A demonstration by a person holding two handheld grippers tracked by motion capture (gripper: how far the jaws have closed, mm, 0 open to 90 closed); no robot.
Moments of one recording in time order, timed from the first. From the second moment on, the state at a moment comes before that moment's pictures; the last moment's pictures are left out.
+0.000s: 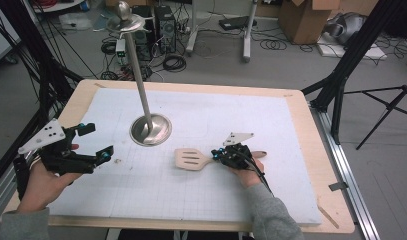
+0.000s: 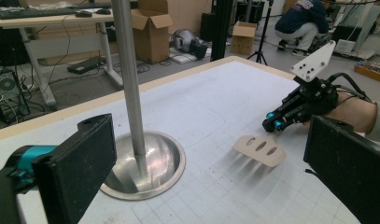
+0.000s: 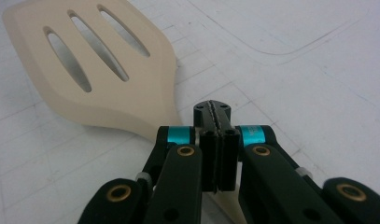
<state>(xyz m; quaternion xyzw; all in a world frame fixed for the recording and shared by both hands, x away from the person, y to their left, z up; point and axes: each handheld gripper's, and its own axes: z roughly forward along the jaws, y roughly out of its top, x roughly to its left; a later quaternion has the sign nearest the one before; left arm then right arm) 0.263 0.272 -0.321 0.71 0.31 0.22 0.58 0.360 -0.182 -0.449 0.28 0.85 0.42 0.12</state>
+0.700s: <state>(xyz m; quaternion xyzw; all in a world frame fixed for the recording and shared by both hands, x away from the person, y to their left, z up) 0.268 0.268 -0.323 0.72 0.31 0.22 0.58 0.357 -0.176 -0.450 0.30 0.86 0.39 0.15</state>
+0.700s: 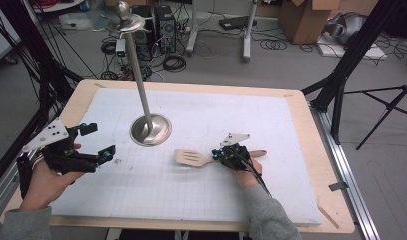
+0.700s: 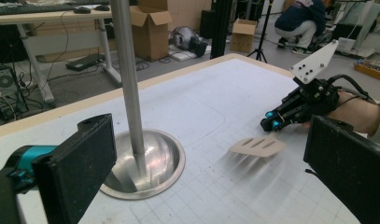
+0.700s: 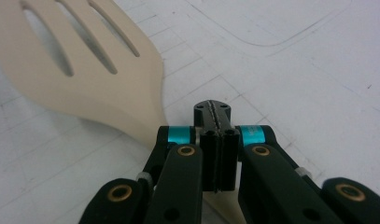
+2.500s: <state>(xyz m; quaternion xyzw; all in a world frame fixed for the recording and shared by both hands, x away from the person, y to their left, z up) 0.292 0.248 -0.319 0.72 0.29 0.19 0.60 0.294 -0.274 -0.427 0.34 0.81 0.46 0.14</state>
